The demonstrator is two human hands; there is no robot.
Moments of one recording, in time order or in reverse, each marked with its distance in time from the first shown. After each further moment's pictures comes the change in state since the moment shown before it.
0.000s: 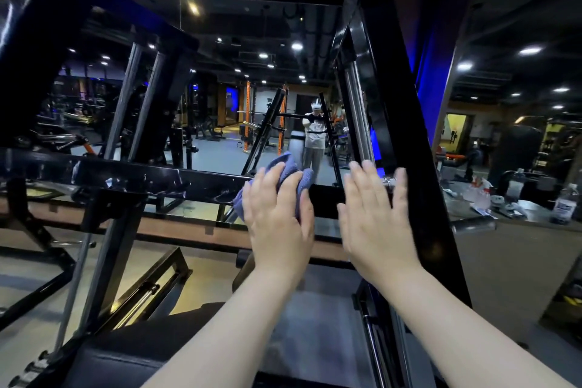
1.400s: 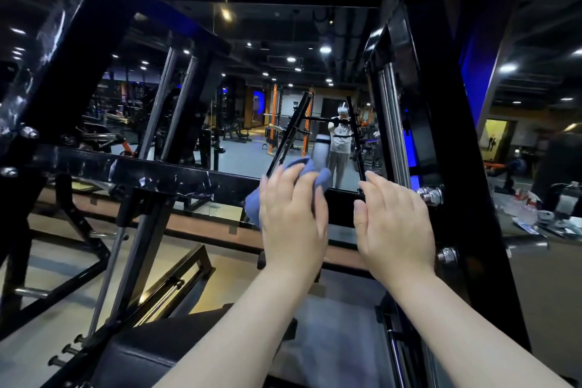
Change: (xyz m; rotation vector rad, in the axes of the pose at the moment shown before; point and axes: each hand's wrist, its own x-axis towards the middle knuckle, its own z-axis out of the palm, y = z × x) left_hand 0.024 -0.015 -0.012 -0.006 -0.063 0.038; right_hand 0.020 -0.019 0.021 0.329 0.119 0.119
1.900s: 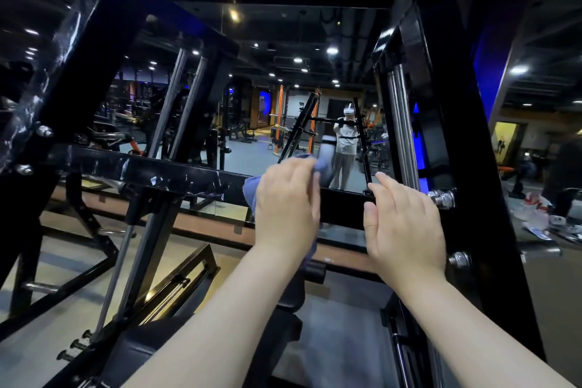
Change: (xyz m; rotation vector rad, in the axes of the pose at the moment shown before) left_hand 0.029 -0.017 -0.015 0.026 -0.050 0.070; right_hand -0.002 0.000 -0.001 0.008 -0.015 0.024
